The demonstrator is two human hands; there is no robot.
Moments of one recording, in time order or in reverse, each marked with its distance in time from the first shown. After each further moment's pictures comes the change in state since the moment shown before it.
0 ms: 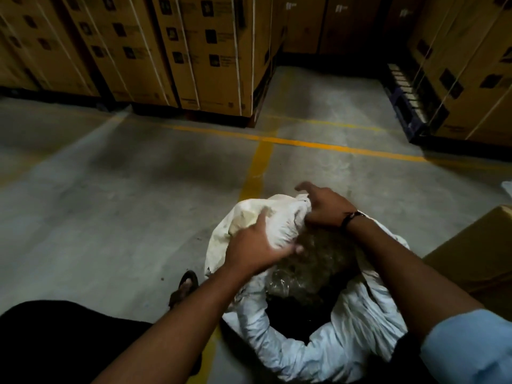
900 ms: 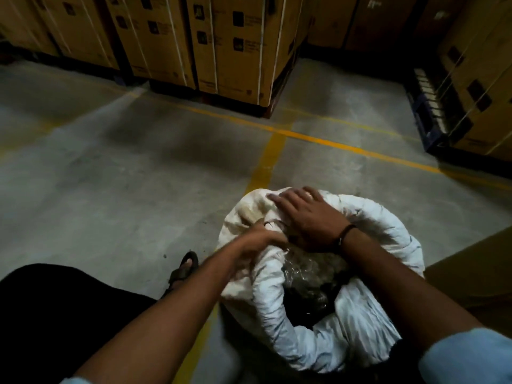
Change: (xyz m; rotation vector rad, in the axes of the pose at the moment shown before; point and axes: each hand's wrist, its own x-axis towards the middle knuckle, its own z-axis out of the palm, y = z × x) left_hand -0.008 -0.010 -0.016 -0.810 -0.312 -0.325; right_hand -0.019 -0.038 0.035 -0.599 0.187 -0.603
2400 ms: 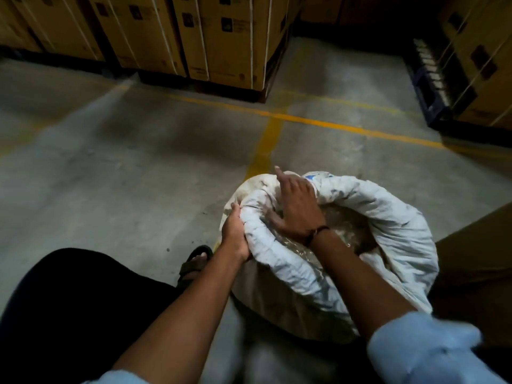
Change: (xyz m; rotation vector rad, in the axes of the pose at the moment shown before) left_hand 0.050 -0.055 -0.011 -0.980 0.169 -0.054; right_hand 0.017 -0.037 0.054 0.391 0.190 0.436
